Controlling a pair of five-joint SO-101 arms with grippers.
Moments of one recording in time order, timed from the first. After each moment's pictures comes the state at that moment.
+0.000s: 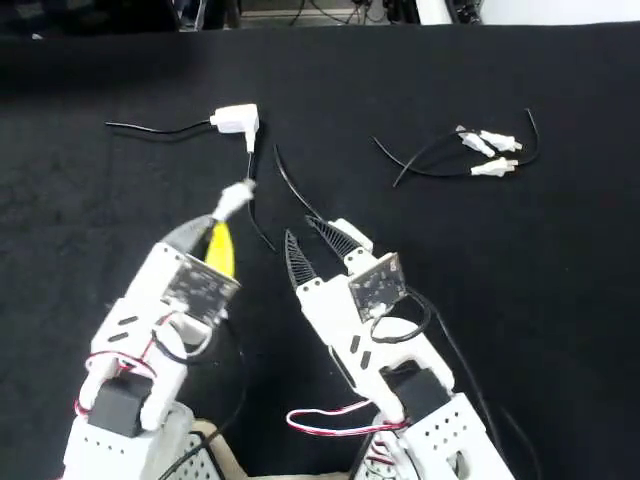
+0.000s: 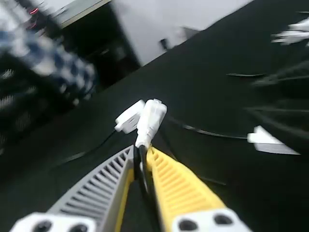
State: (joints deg) left arm 10.1 -101.1 83.1 40.5 -22.7; right arm -30.6 -92.9 97.3 15.1 3.7
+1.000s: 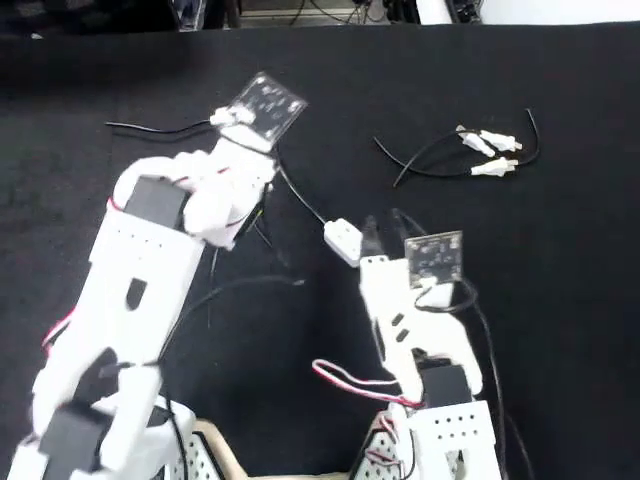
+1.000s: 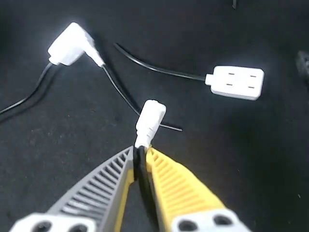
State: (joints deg) left arm 15.6 -18.9 4.4 80.9 -19.6; right arm -6.8 -92.9 97.3 23.6 1.5
